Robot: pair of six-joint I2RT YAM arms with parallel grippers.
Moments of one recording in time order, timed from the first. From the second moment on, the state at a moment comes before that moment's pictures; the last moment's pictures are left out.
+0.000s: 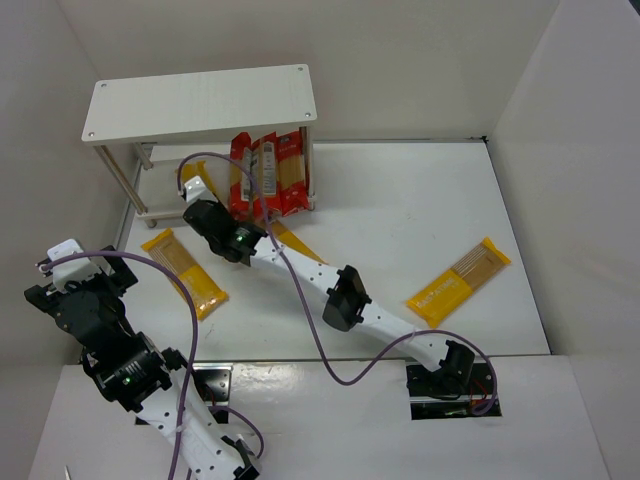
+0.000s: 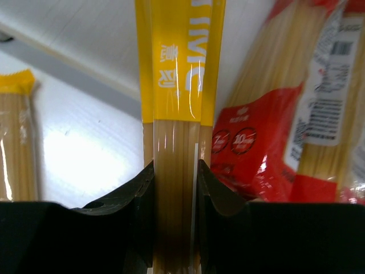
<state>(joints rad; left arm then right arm) 0.77 0.28 0.88 -0.64 0.05 0.04 1.10 2.94 3.07 -0.61 0.62 0.03</state>
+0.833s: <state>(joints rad) 0.79 0.29 0.88 -0.64 0.05 0.04 1.07 3.02 3.07 -0.25 0.75 -0.14</state>
